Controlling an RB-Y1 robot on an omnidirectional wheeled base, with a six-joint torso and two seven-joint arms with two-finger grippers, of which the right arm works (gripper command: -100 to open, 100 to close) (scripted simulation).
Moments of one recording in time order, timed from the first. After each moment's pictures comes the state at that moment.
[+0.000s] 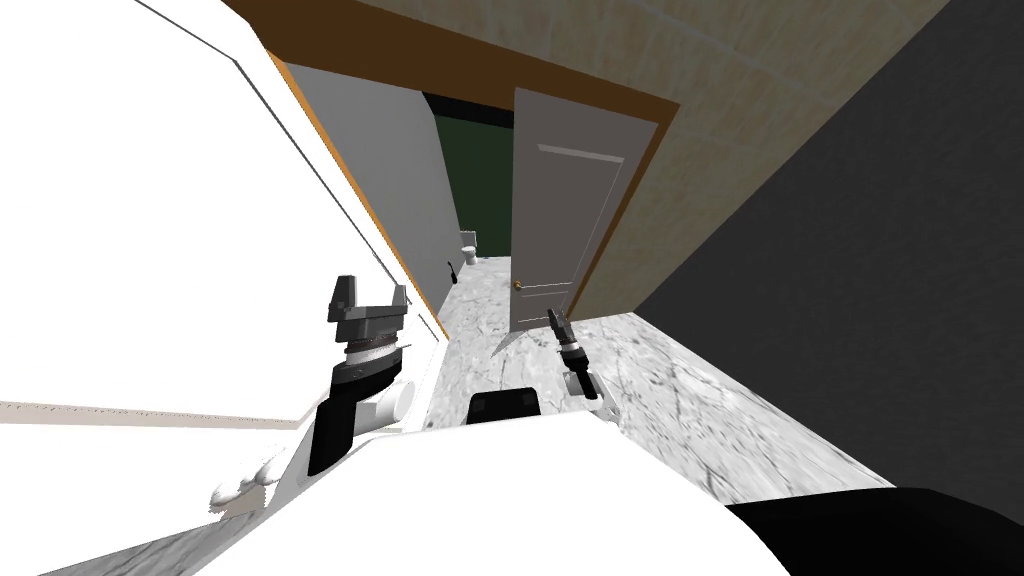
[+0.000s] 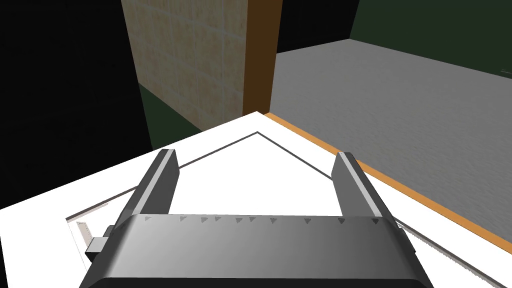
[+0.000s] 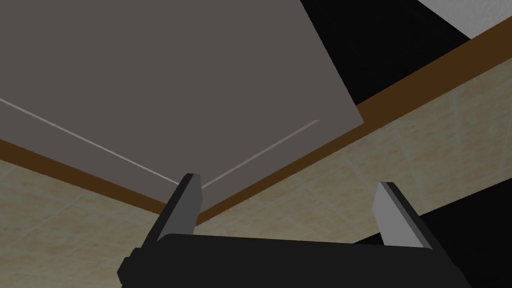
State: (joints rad) arm 0.31 -0.11 -0.08 -1.67 0.31 -0.70 0.47
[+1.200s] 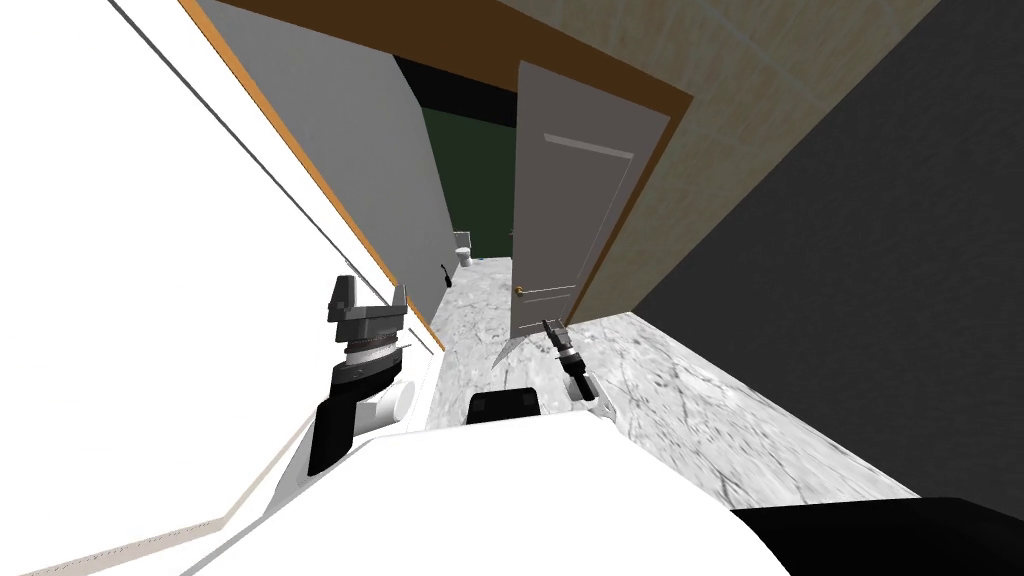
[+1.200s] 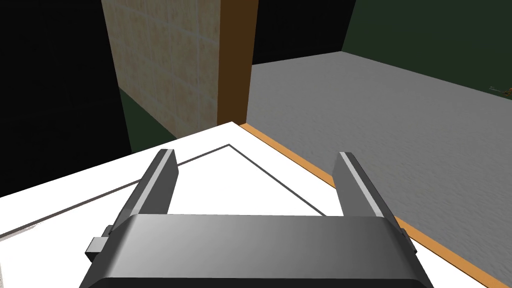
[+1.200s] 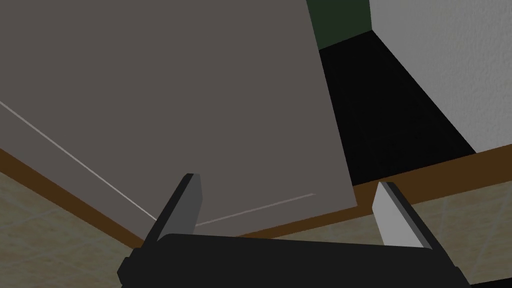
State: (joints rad) arm 0.24 -0.13 -0.11 -1.40 0.40 -0.78 0.64
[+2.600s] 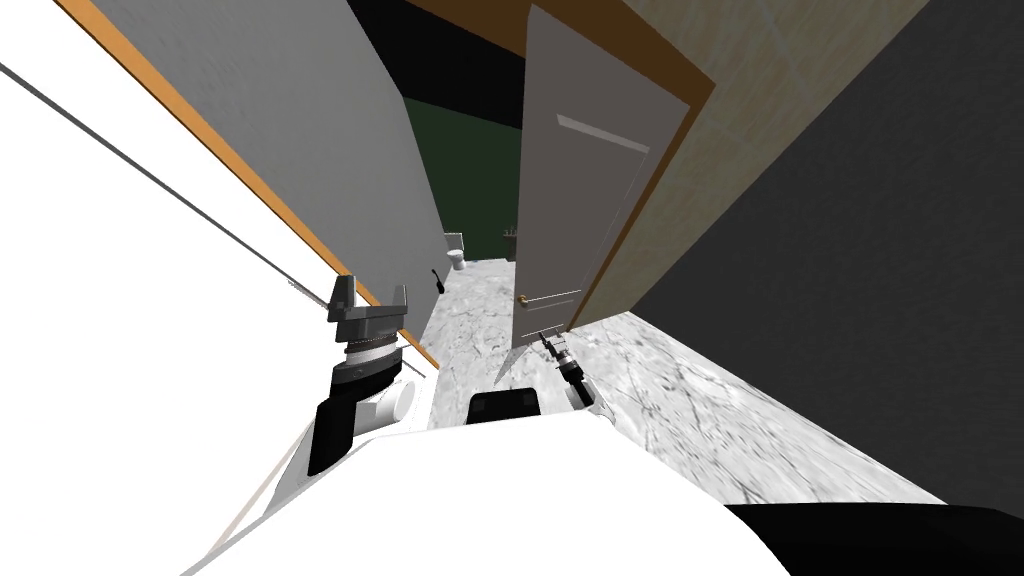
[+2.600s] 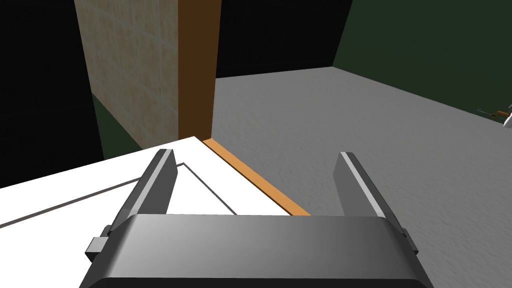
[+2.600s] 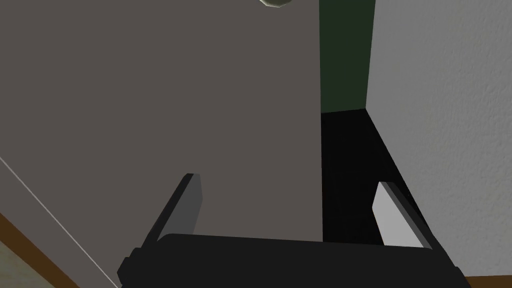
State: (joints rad) arm 0.15 -0.15 -0.15 -1.09 0.50 -0.88 0.85
